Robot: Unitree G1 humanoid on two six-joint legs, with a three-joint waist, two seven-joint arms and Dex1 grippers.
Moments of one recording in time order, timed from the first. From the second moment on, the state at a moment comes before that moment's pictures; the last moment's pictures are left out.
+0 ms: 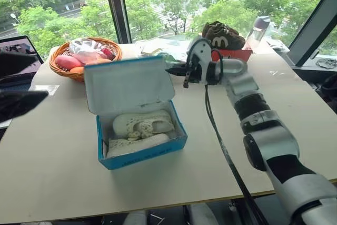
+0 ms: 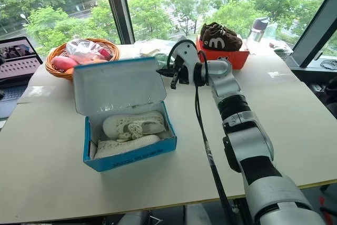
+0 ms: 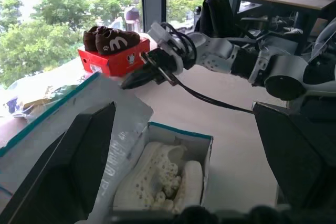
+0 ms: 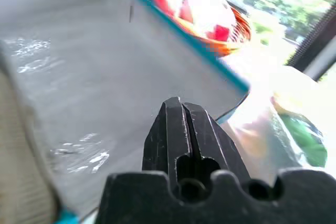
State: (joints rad) left arm -0.24 1.26 1.28 -0.45 -1.37 1.50 -0.95; right arm -1.27 -0.29 0.16 1.04 0.06 -0.15 0.95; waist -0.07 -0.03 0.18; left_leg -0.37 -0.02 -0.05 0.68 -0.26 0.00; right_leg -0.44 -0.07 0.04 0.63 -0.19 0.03
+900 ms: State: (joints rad) left arm 0.13 1.26 0.94 -0.44 -0.84 0.94 -1.31; right arm -0.94 -0.33 0.34 0.44 -0.04 -0.18 1.18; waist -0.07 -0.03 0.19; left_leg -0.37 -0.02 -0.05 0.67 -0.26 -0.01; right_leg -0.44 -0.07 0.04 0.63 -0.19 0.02
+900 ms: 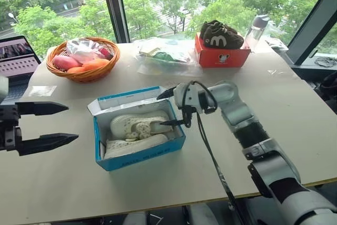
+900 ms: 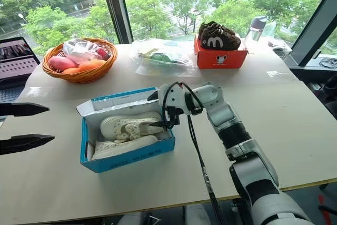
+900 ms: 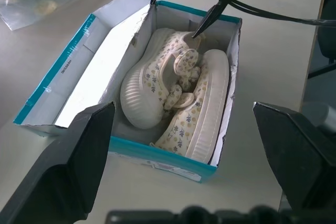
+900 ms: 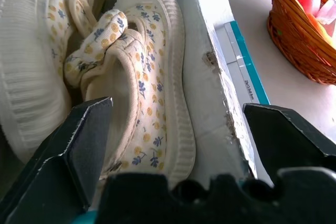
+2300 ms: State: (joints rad) left arm 0.01 1.26 0.79 -0.36 -0.77 0.88 -1.31; right arm -0.92 -0.22 0.20 0.37 0.10 -0.03 0.99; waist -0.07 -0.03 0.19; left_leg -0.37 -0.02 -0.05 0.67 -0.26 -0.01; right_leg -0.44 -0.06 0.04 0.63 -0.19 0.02
